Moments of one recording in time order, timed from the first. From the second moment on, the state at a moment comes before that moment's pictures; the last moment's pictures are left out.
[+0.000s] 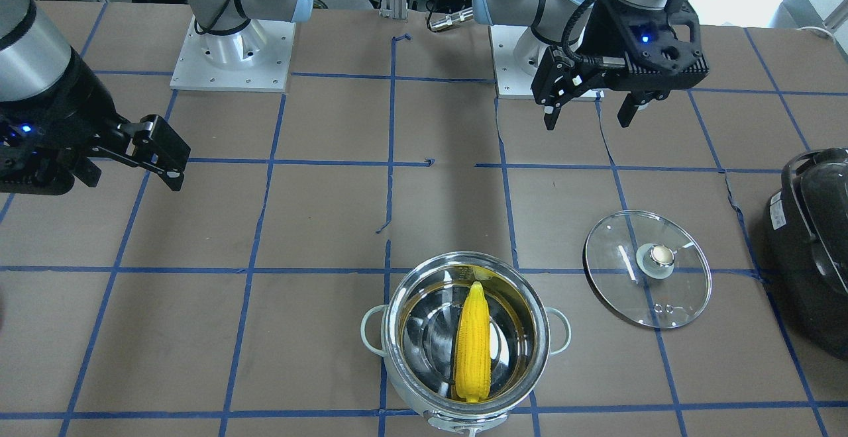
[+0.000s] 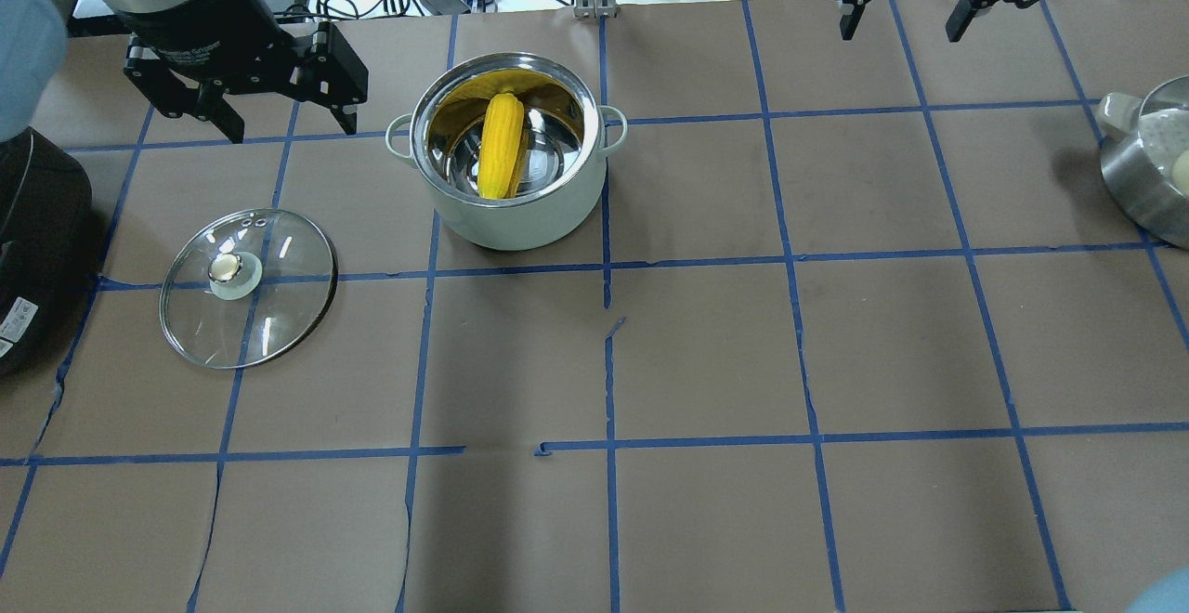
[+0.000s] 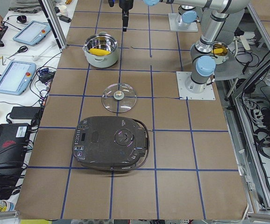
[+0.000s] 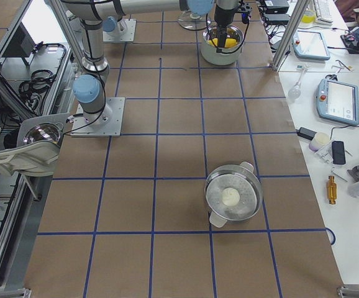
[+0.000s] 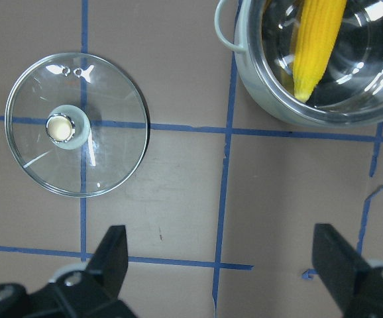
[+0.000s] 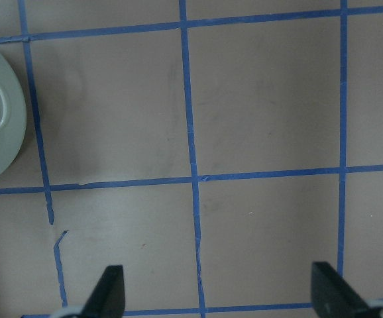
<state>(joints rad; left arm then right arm) -1.60 -1.56 -1.50 -1.55 1.61 -0.08 1.51 -1.34 1.22 -1.42 -1.54 -0.01</state>
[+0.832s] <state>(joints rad) -1.62 -1.56 -1.50 -1.54 1.61 -0.09 1.53 -1.45 1.40 -1.44 -1.54 0.01</state>
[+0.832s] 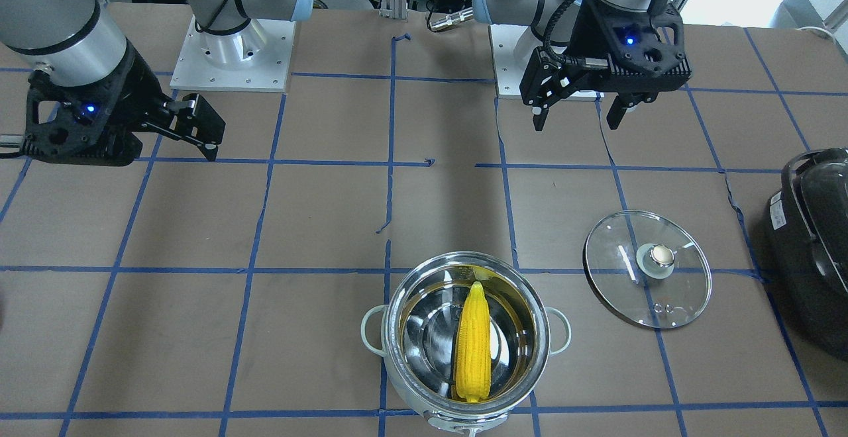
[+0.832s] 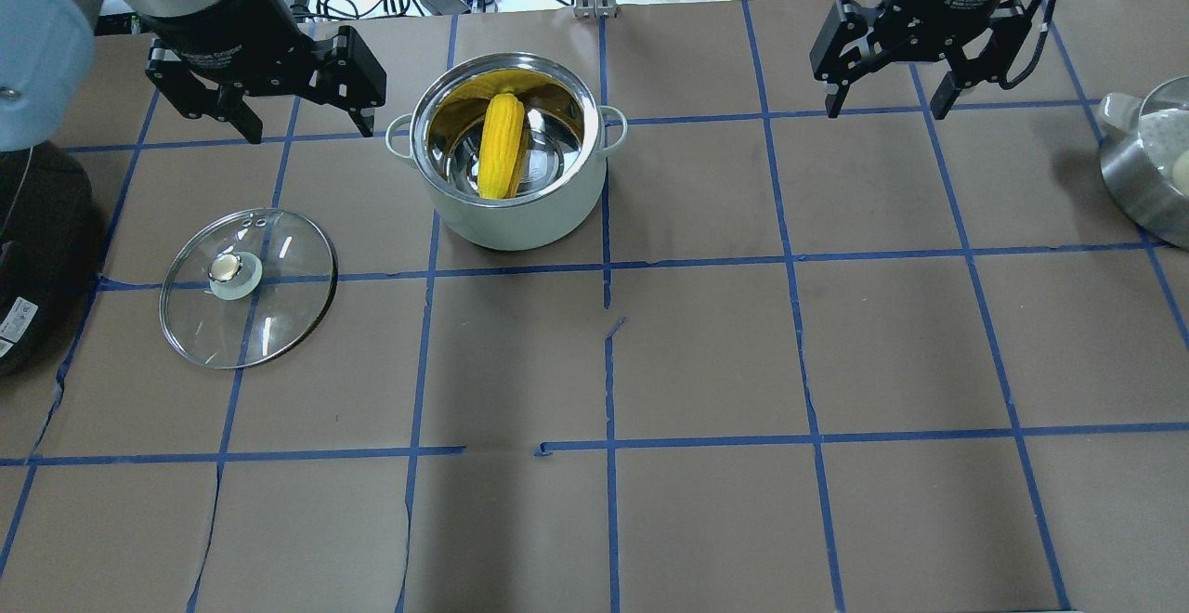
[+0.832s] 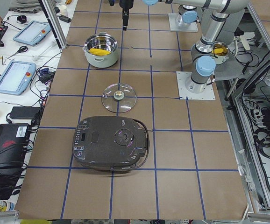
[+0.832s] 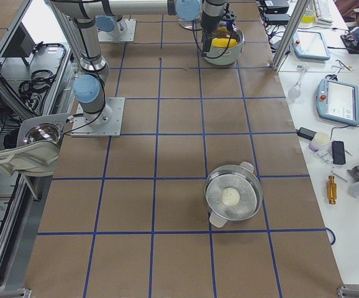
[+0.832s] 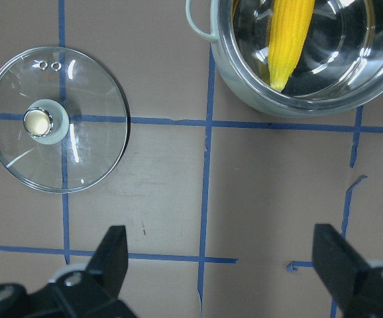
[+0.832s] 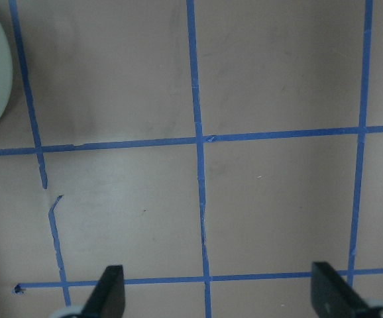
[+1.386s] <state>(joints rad) -1.62 -1.56 -1.50 -1.54 1.61 -0.09 1.56 -1.48 1.45 -1.44 -1.54 0.01</state>
